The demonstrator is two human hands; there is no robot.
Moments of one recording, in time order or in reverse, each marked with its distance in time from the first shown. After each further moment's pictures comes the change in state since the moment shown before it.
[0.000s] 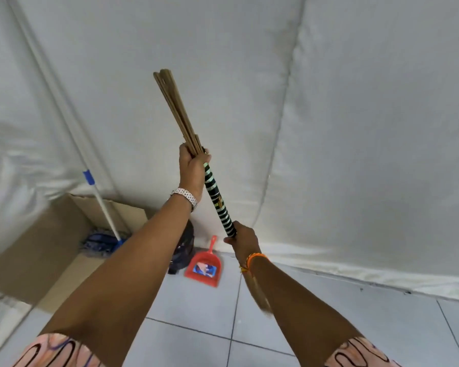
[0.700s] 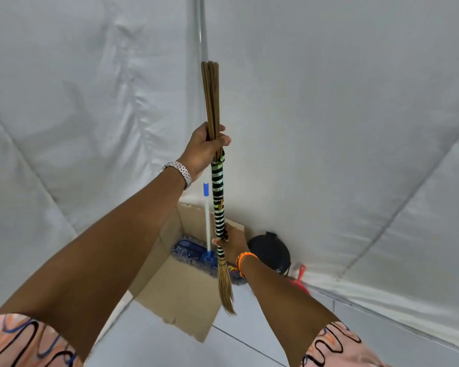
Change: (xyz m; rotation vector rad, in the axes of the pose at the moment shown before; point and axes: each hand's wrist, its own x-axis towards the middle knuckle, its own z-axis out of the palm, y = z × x) left_hand 0.086 0.215 -0.419 0.344 -0.127 0.133; right_hand -0.007 -0.362 0.329 0.114 -0.260 -0.246
